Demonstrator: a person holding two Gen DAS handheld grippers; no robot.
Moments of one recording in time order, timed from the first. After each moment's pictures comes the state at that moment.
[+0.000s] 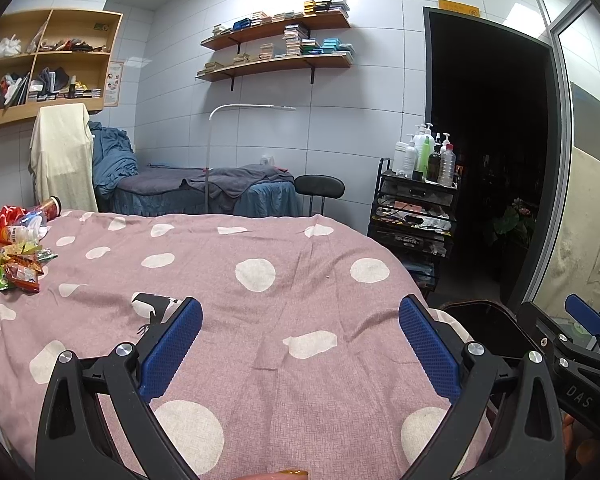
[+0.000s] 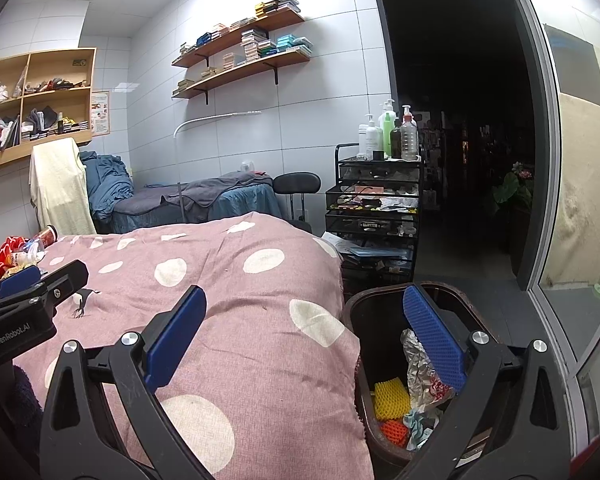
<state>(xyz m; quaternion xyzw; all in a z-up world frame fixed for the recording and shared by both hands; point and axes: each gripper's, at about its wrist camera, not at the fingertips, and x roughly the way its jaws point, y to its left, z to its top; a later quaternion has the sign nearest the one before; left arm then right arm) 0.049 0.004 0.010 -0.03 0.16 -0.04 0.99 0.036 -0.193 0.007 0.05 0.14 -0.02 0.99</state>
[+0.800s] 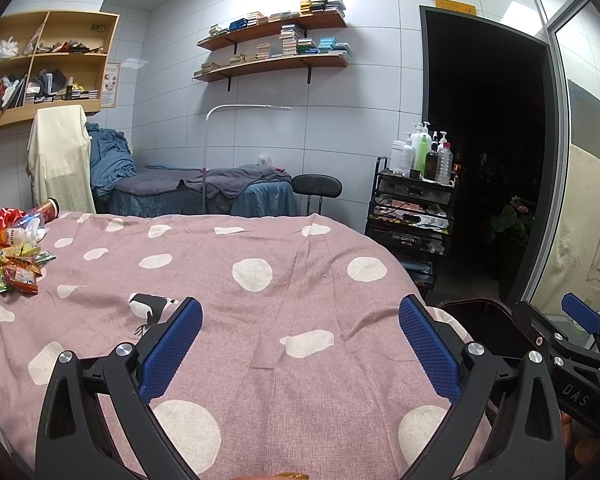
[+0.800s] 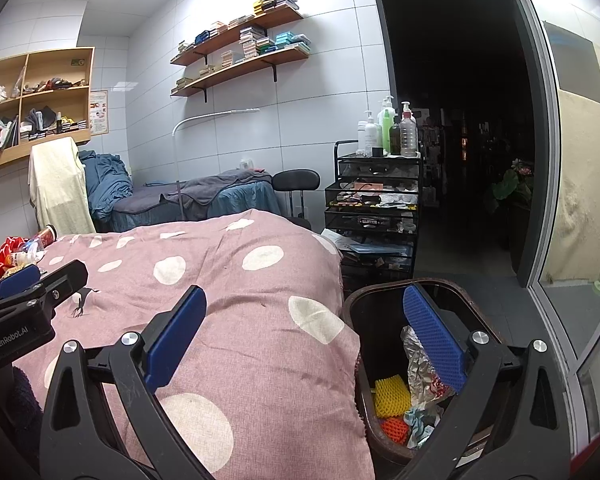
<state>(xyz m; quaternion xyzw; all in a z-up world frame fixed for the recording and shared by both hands) 0.047 0.002 0.011 -0.03 0.16 -0.04 0.99 0.037 -0.191 0.000 0.05 0.15 -0.03 0.99</state>
